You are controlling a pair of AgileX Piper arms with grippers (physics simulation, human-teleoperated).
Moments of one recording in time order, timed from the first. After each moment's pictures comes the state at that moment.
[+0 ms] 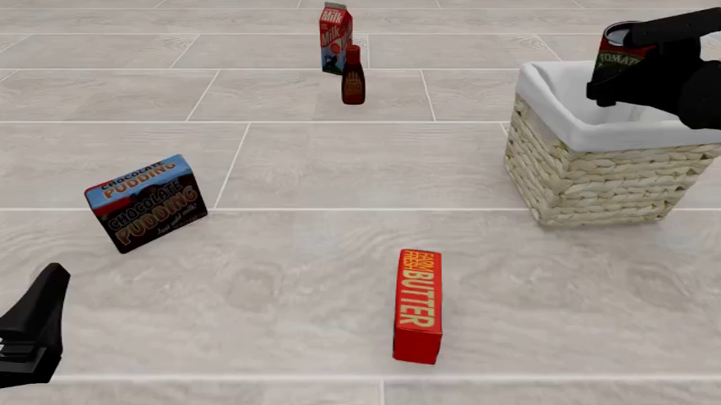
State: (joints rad) left arm 0.00 0.01 0.00 0.00 0.00; right arm -0.16 1.71 -1.24 -0.07 -0.26
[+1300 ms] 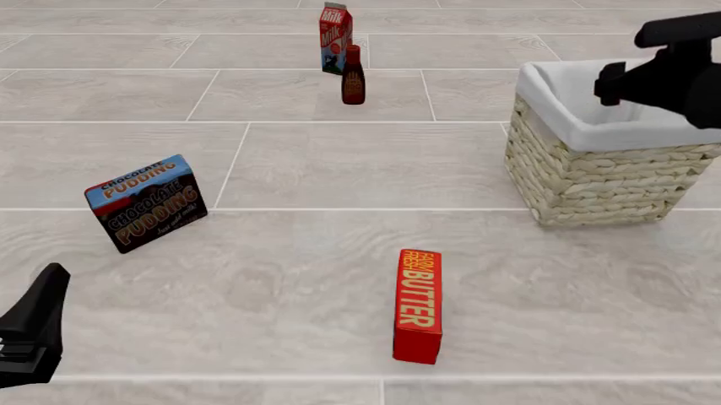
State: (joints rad) left arm 0.00 0.01 0.00 0.00 0.00; right arm -0.18 1.72 -1.25 -0.07 -0.20
